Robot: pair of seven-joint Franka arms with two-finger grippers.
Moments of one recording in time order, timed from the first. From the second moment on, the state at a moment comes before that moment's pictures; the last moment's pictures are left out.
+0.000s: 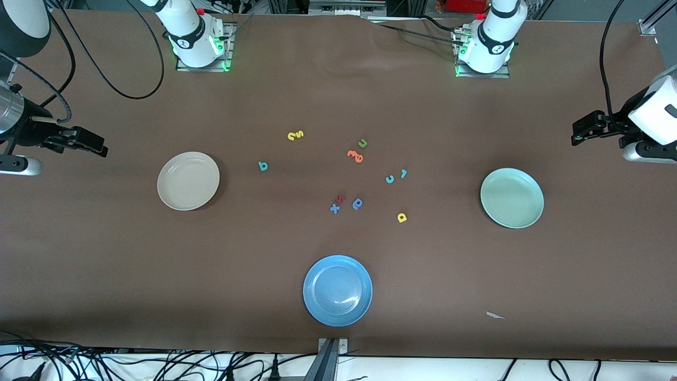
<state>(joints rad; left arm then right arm) -0.02 0.08 0.01 -1.54 0.03 1.53 0.04 0.07 0.12 -0.08 -1.55 0.02 1.62 0.08</state>
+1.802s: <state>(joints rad) -0.35 0.53 -0.05 -1.55 -0.07 2.02 -0.62 0.09 0.17 0.02 -1.66 0.07 1.76 0.17</state>
